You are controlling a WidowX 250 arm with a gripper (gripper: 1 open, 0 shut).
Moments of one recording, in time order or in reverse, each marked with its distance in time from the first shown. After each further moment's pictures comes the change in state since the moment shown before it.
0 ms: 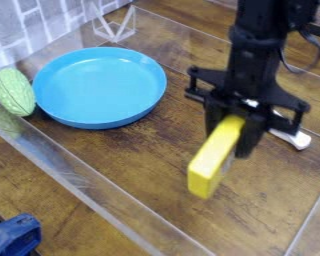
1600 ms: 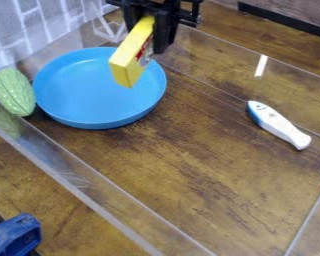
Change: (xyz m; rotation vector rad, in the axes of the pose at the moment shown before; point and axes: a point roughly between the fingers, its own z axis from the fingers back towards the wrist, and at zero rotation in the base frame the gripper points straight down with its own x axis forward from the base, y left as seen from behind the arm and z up) arm 0.041 0.108 0.024 0.075 -0.128 0.080
